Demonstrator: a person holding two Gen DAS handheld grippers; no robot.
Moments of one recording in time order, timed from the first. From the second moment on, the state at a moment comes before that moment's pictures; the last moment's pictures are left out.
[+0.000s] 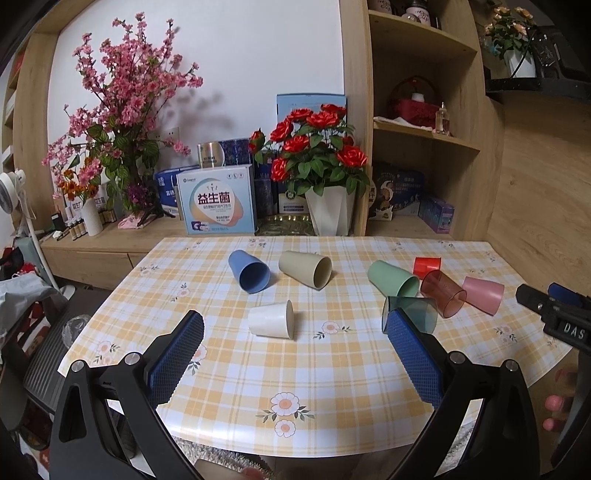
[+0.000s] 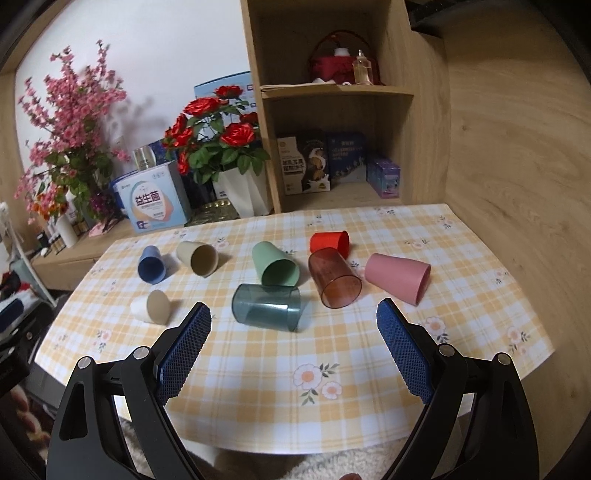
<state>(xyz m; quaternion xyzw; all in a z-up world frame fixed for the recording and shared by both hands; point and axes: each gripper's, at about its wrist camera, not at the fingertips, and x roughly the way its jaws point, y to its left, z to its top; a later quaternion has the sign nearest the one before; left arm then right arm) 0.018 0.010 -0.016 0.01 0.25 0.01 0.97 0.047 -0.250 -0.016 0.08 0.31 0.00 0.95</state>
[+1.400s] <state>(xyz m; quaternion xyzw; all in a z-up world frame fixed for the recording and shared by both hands) 0.236 0.123 -0.133 -0.29 0.50 0.03 0.81 0.172 -0.253 -0.115 0.05 0.42 0.02 0.91</state>
